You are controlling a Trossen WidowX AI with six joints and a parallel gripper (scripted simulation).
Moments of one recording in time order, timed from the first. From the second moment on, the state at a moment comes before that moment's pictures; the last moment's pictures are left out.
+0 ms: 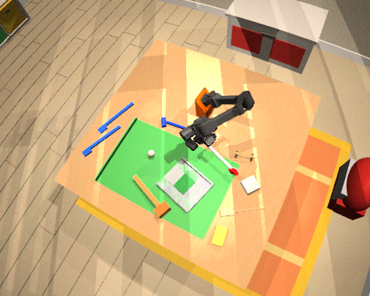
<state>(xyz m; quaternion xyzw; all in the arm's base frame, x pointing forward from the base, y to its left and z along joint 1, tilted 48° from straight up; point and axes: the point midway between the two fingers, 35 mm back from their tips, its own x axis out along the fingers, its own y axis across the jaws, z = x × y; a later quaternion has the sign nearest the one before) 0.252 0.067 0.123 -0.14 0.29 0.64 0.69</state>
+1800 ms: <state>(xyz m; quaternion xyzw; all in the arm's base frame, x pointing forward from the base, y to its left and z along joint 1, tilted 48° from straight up) 0.221 -0.112 -0.086 0.33 0.67 0.23 0.63</state>
